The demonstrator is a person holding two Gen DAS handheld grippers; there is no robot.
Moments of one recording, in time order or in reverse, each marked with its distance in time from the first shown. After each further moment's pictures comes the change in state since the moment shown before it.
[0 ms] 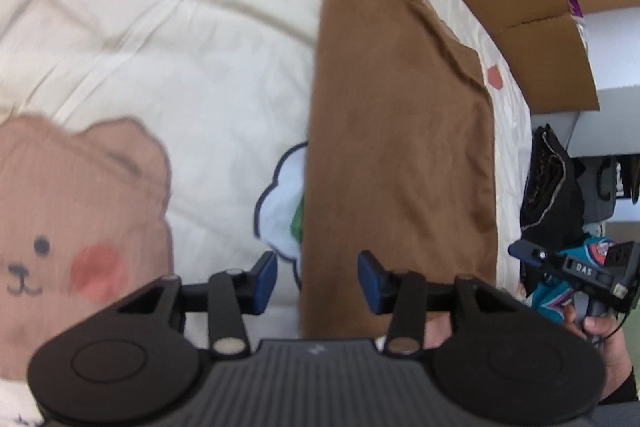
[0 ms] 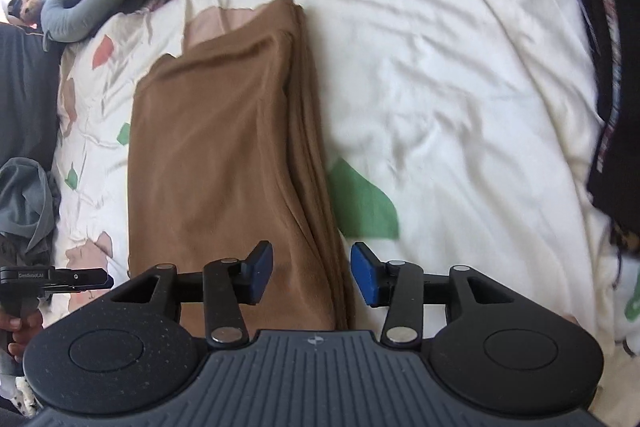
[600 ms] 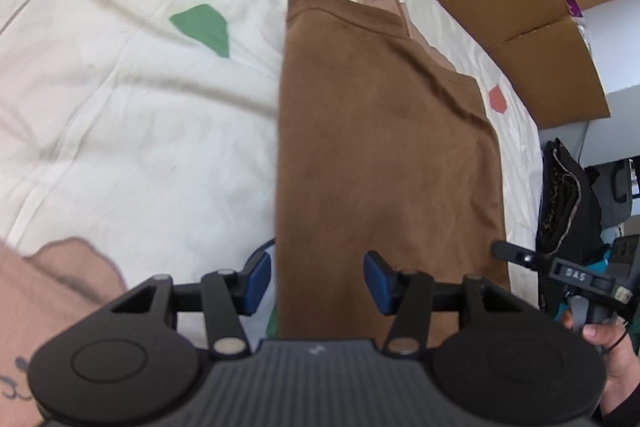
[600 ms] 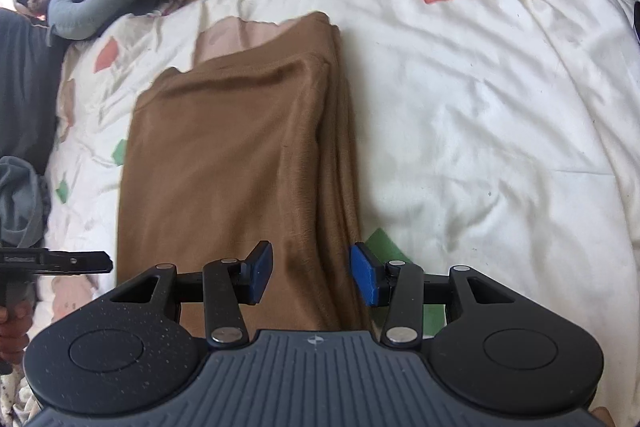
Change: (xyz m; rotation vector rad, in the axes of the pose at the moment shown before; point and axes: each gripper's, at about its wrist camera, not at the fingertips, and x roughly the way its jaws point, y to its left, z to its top) left arm 0.030 -0.025 0.042 0.078 -0.080 0.051; right arm 0.052 0.020 0.030 -0.065 -0.060 -0.009
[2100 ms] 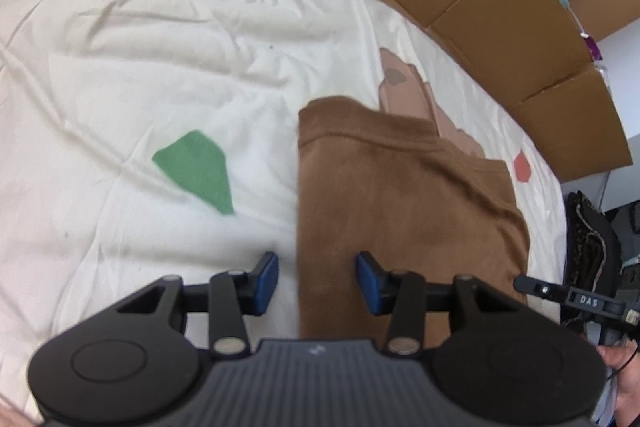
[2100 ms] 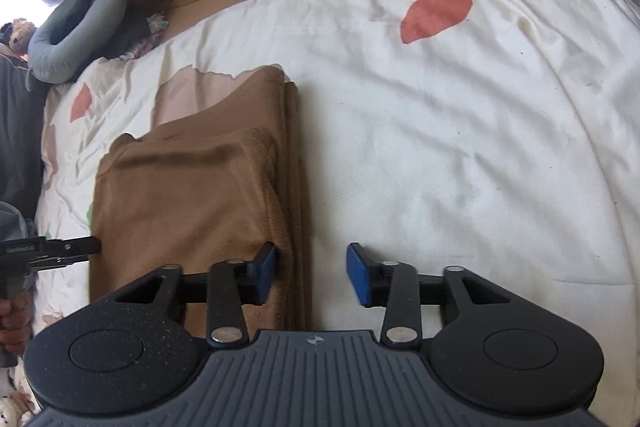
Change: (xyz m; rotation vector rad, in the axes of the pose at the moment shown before) left arm 0.015 0.007 0.074 0.036 -0.147 0.038; right arm 0.030 -0.035 0.054 0.046 -0.070 0.034
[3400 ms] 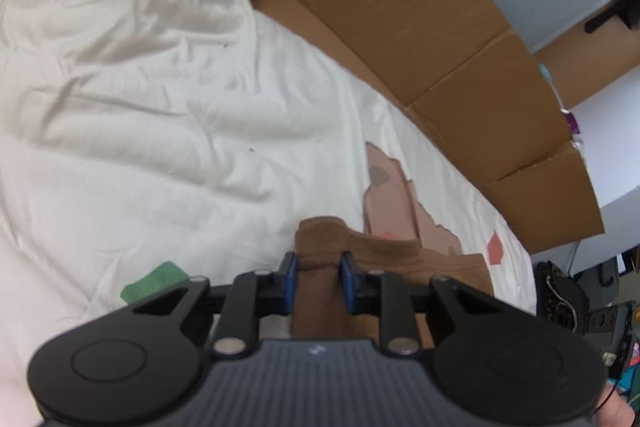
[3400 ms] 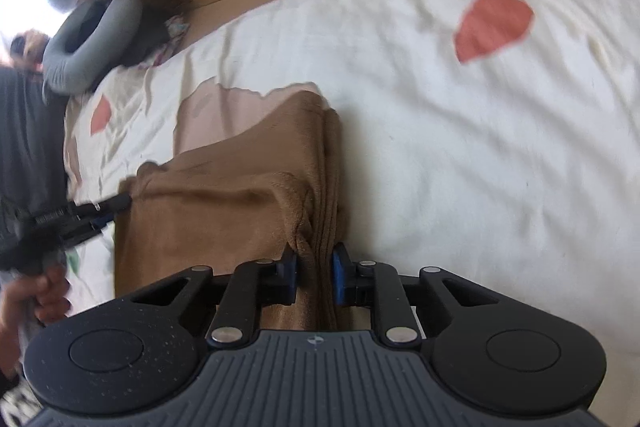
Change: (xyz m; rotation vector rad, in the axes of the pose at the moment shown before) left arm 0.012 0.013 0.043 -0.035 -0.171 -0.127; right arm 0.024 0.019 0.032 -0.017 0.029 0.067
